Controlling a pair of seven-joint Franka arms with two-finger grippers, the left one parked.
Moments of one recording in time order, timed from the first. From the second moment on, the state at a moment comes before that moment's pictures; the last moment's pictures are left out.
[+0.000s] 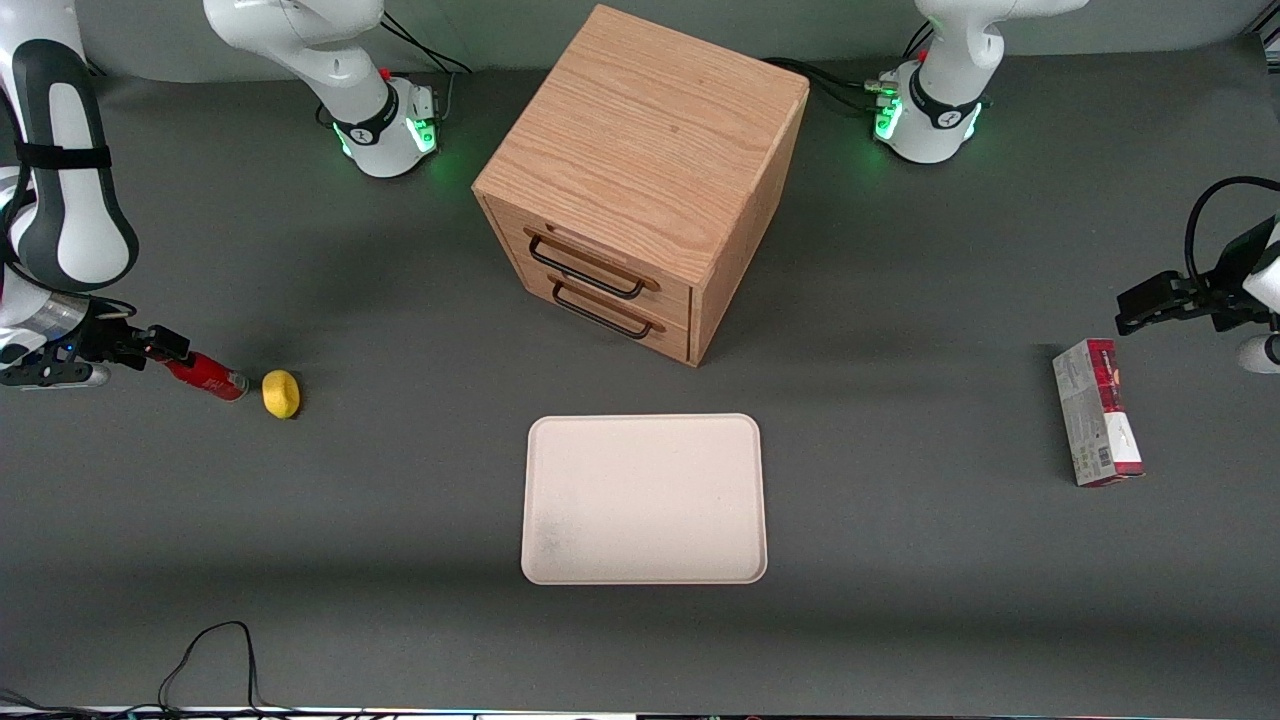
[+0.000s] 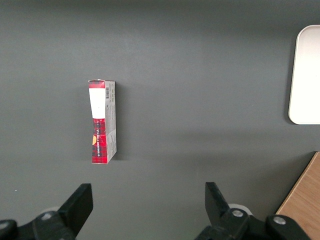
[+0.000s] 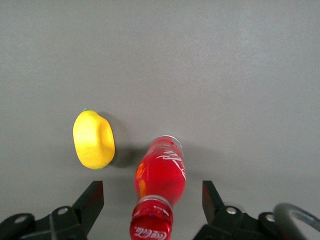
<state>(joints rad) 0.14 0.18 -0.59 -2.20 0.21 2.35 -0.58</state>
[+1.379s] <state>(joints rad) 0.14 0.19 -0.46 -1.76 0.15 1.92 -0.23</state>
